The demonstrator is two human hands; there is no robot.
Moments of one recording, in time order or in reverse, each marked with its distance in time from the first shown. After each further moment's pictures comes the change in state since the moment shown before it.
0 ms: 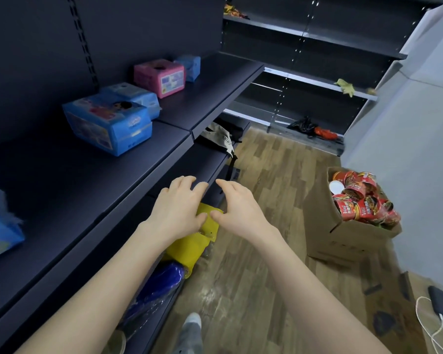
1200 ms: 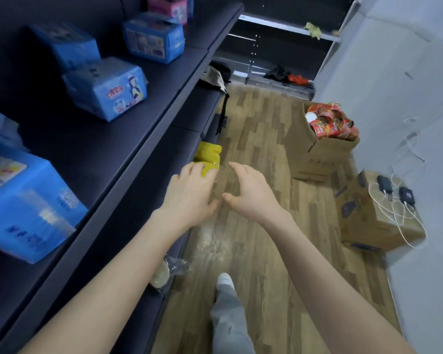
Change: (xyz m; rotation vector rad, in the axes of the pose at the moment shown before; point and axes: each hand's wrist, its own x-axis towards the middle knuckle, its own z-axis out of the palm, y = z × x) left_hand -0.351 -0.040 0.001 -0.019 -0.068 0.162; right_hand -0.300 -0.183 0.115 -0.017 0.069 0.212
